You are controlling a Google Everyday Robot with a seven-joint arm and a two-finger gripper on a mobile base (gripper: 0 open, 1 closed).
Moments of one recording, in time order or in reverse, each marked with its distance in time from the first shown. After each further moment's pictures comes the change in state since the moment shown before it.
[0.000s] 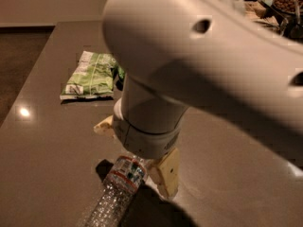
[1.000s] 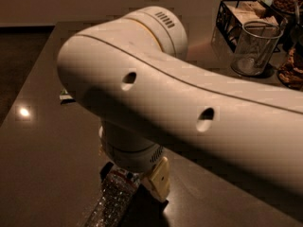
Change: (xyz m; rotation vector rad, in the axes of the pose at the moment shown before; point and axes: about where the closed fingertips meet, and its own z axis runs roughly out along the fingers) arm -0.001 0.011 0.038 -0.154 0.098 -0.096
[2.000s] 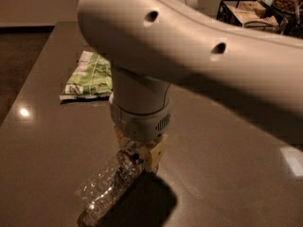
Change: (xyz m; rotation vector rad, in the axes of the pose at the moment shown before) arm 0.029 -0.011 -0.025 -0.021 -0.056 0.098
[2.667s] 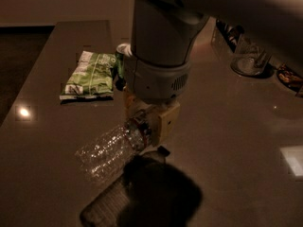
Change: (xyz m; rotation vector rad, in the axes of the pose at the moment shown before) arm 0.023 -0.010 -0.058 0.072 -0.074 0.078
